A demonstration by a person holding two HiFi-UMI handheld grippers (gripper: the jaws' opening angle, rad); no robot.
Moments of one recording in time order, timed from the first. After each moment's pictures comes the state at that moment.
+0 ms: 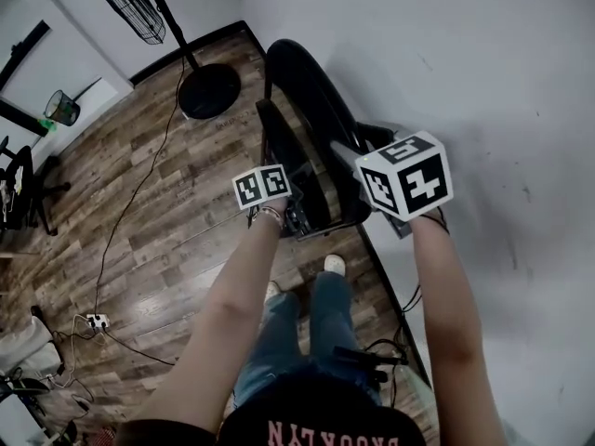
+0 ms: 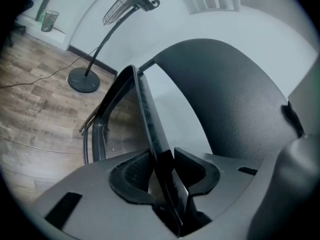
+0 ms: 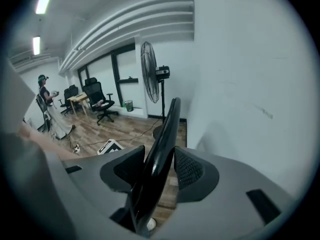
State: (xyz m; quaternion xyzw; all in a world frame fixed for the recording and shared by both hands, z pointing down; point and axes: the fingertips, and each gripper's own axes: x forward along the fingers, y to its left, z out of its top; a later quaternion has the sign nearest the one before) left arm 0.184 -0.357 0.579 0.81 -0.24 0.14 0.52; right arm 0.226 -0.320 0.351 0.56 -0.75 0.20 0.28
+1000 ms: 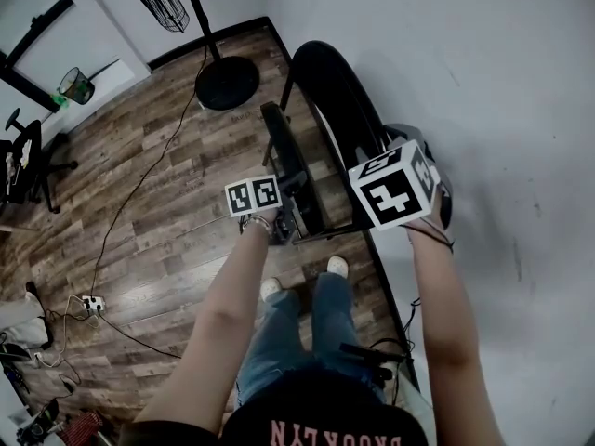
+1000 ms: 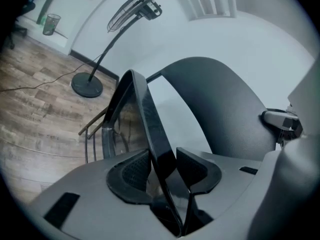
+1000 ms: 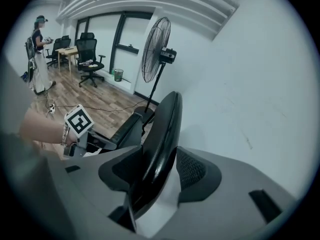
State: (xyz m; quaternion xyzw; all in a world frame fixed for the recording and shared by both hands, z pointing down) left arm 0.110 -0.358 0.580 0.82 -0.24 0.12 0.51; right arm 0.217 -0.324 0.358 0.58 -0.65 0.11 0.48
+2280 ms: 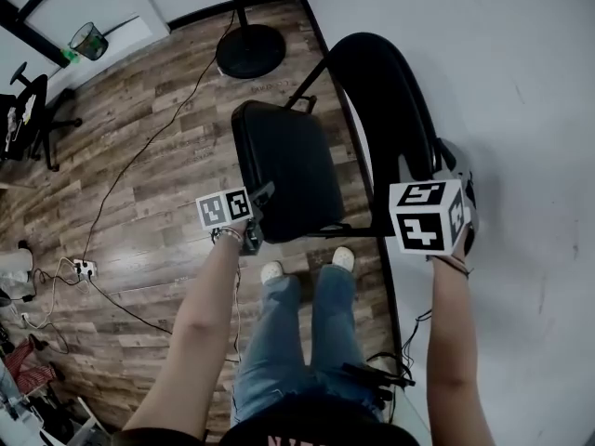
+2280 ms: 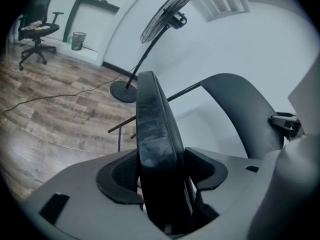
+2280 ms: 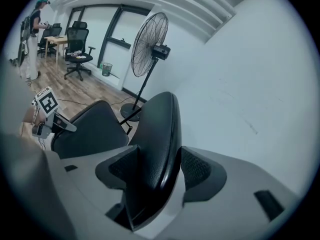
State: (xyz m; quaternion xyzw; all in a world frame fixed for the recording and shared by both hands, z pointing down) left arm -0.055 -0.364 0.671 0.76 -0.37 0.19 0.50; right arm 0.227 -0.329 0.411 0.64 -0.59 0.07 0.49
